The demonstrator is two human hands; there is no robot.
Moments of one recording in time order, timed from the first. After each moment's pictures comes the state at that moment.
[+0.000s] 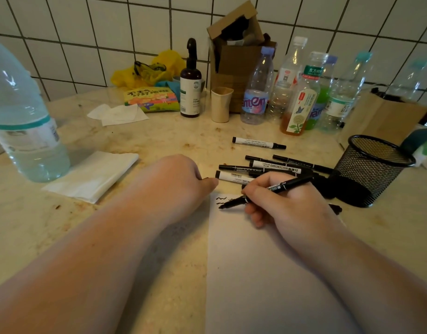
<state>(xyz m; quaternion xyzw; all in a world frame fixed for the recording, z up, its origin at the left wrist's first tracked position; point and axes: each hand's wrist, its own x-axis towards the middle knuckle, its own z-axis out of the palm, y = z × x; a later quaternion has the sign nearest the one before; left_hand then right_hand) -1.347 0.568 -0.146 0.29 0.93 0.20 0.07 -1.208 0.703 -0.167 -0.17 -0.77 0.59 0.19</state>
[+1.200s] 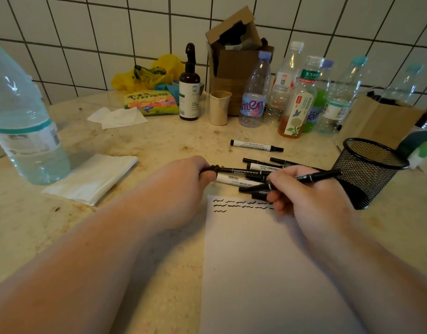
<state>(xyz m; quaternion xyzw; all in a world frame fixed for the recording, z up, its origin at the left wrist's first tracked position) -1.336 0.562 -0.141 0.37 0.89 0.27 0.08 -1.202 0.721 -0.165 -0.24 -0.70 0.60 0.30</state>
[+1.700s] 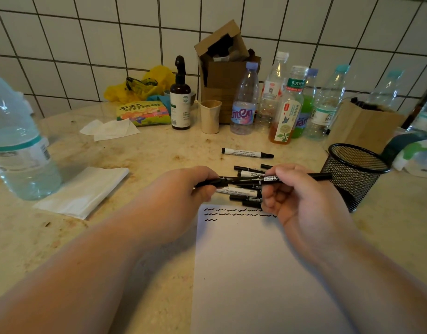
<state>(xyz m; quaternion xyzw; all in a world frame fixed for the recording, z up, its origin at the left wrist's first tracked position) -1.328 0.563 -0.138 0.41 0.86 0.30 0.08 -1.202 0.718 -0.150 -0.16 -0.55 0.76 0.31</state>
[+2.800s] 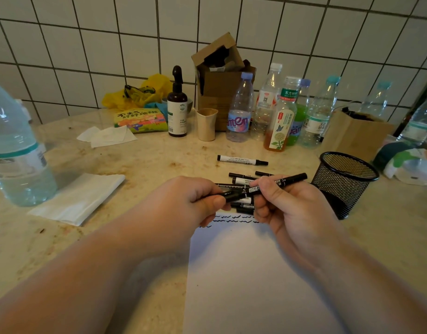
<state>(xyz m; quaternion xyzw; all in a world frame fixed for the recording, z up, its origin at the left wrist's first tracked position) -1.317 0.564 -0.134 0.43 0.78 0.43 0.17 -1.199 0.719 -0.150 -0.14 -0.60 0.74 0.28</state>
